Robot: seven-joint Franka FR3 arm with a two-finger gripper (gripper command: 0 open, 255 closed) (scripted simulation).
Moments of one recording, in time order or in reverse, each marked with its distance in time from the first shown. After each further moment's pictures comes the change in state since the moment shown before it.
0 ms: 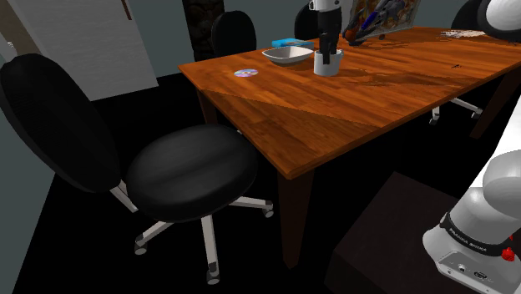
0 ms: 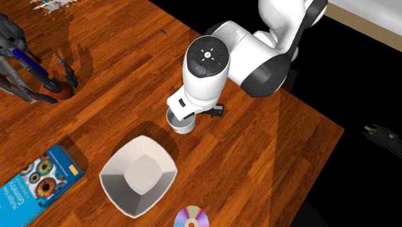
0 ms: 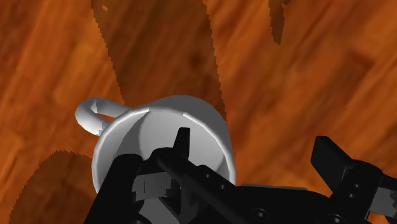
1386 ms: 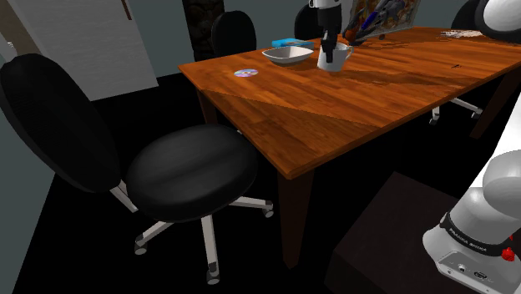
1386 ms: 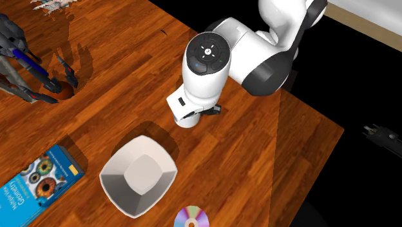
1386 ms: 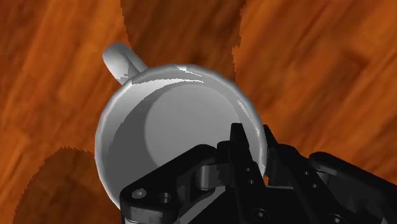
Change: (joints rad) arm 0.000 0.009 0.000 0.033 0.001 -0.023 -0.002
